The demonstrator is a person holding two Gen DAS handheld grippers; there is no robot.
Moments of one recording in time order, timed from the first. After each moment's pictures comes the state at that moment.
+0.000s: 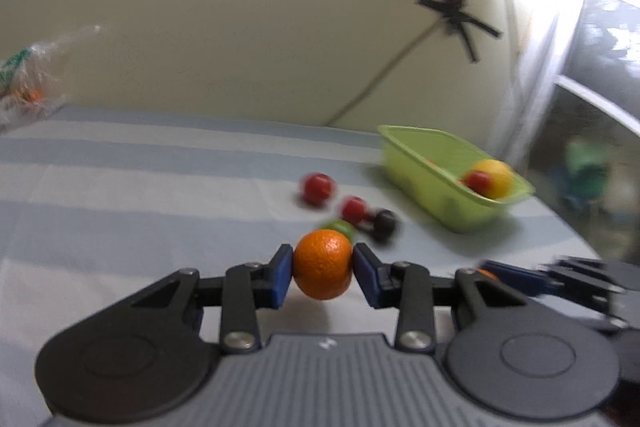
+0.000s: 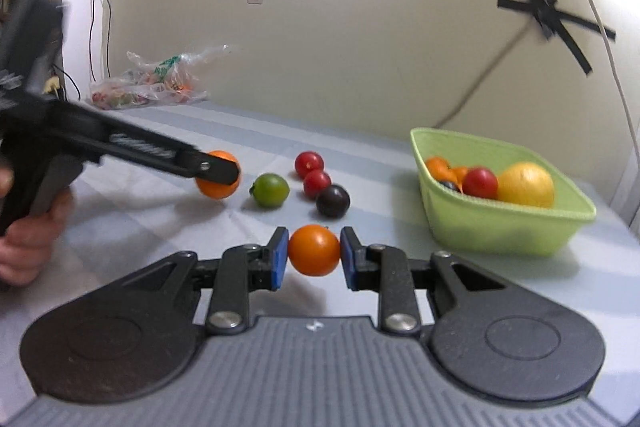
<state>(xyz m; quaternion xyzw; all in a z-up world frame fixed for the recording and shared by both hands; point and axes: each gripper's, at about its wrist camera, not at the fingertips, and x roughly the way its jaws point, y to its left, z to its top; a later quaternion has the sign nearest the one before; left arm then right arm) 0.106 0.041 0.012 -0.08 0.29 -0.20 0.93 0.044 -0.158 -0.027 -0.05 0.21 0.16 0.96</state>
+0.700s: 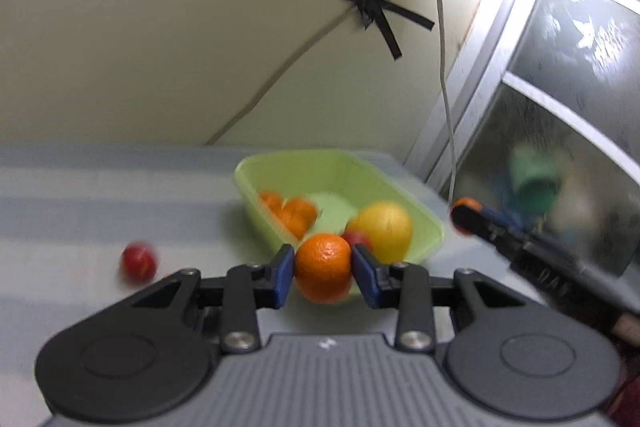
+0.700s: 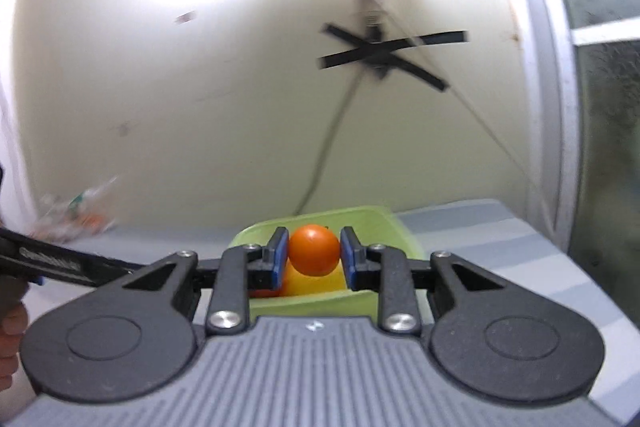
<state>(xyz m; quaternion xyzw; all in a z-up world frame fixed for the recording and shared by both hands) 0.188 -0.079 0.062 -0.09 0.31 -0.28 0.90 0.079 -0.279 -0.002 0.08 0.09 0.05 0.99</state>
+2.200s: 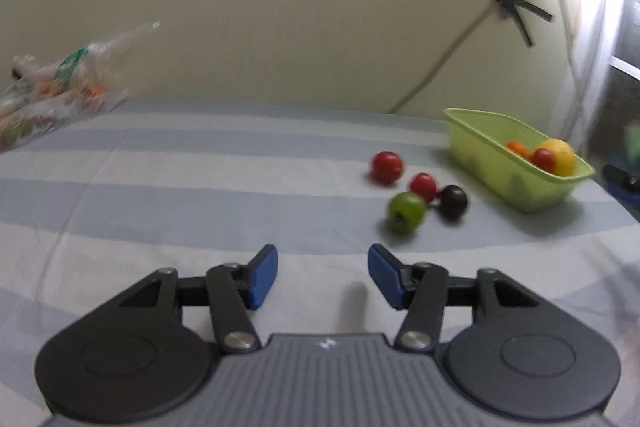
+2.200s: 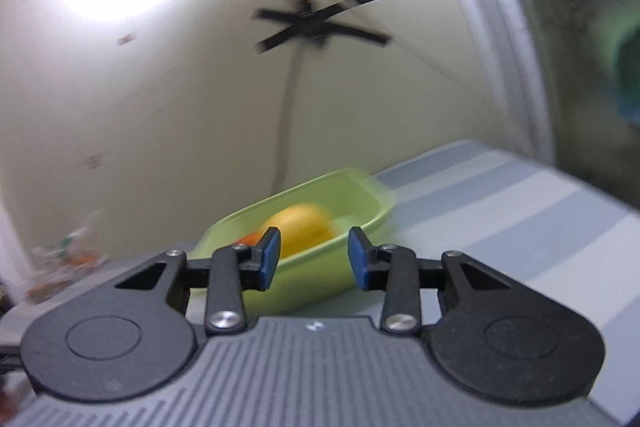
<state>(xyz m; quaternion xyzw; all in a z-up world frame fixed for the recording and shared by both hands) 0.119 0.053 0.001 -0.04 0.30 -0.10 0.95 0.039 -0.265 -0.036 0.19 0.11 0.06 0.97</state>
